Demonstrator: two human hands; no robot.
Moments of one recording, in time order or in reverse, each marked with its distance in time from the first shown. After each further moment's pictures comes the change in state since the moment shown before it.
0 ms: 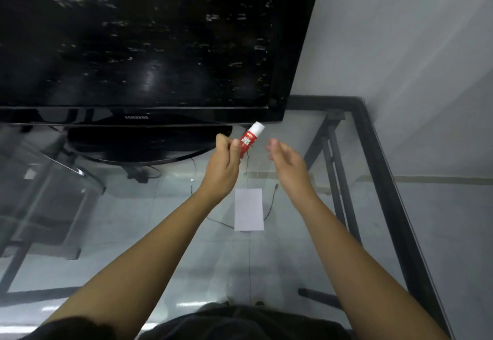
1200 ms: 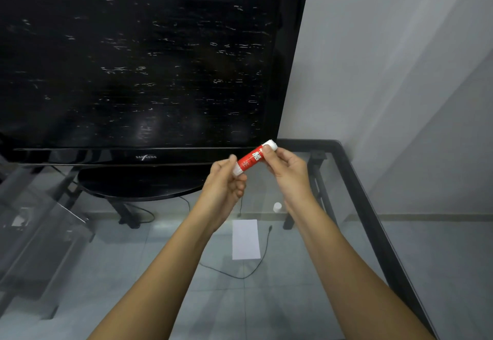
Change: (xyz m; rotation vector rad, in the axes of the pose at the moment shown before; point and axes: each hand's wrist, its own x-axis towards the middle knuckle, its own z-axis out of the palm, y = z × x) left_hand -0.036 0.077 -0.033 -0.734 -0.104 -0.297; right_hand -0.031 -0.075 -0.011 0.403 0.068 -0.189
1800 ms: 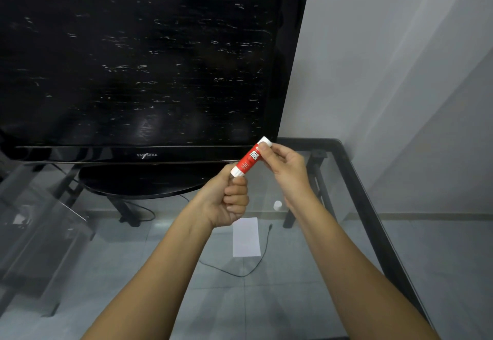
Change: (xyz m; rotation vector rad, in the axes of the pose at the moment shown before) left_hand -0.001 0.012 -0.004 -0.265 -0.160 -0.542; right_hand 0.002 -0.001 0.003 -0.036 -0.034 -0.025
